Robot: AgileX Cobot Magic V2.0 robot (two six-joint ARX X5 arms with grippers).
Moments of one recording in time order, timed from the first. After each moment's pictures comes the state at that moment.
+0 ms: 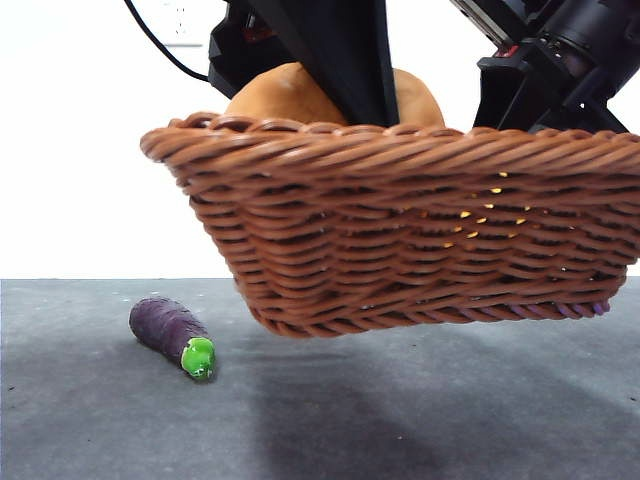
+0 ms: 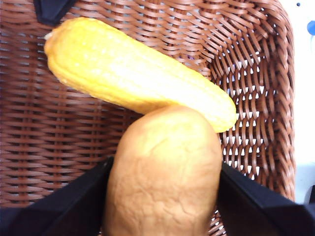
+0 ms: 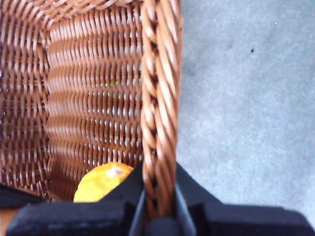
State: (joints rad) left arm -1.02 1.49 1.26 -0.87 0.13 0.16; right arm 0.46 1.25 0.89 -0.58 -0.44 0.31
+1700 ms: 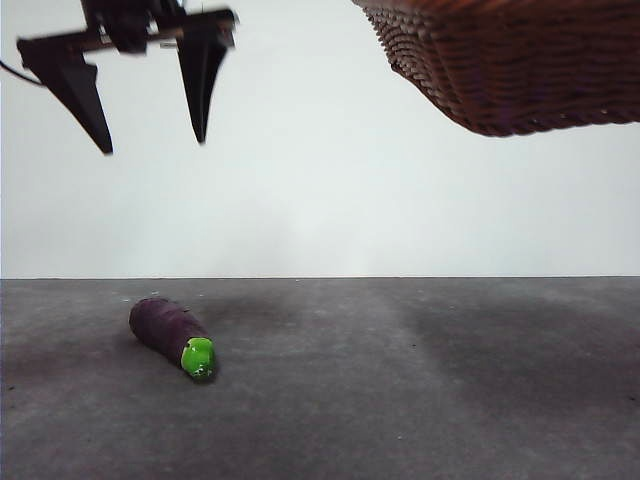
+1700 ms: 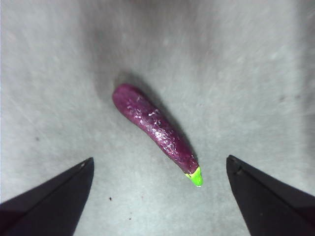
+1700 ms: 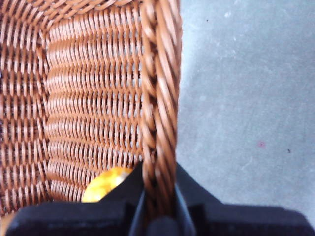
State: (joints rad) left arm -0.44 1.72 1.71 -1.23 -0.04 -0.40; right arm 0.03 1.06 1.15 -0.89 -0.50 0.06
